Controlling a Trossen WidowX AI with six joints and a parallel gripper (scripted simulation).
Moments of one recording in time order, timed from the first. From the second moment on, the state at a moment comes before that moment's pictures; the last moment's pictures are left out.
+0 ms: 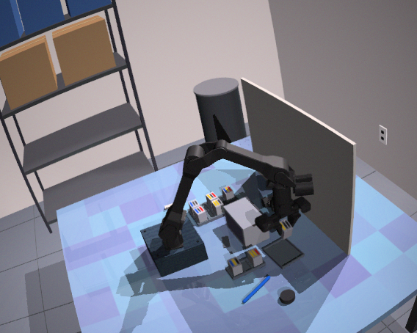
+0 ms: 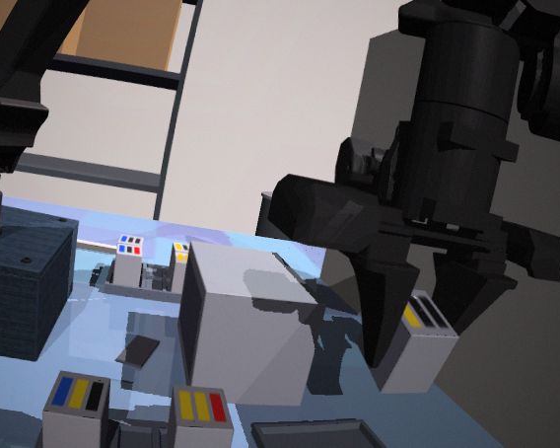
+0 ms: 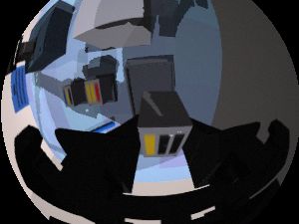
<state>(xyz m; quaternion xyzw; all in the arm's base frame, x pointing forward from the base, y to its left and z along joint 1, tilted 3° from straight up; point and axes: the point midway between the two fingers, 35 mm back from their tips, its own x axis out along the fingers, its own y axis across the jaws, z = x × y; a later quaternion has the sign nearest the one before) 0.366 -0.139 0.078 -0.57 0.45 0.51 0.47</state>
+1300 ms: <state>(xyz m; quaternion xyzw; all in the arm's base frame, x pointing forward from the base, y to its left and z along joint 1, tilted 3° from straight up) 0.367 -0.140 0.037 -0.57 0.45 0.51 0.47</state>
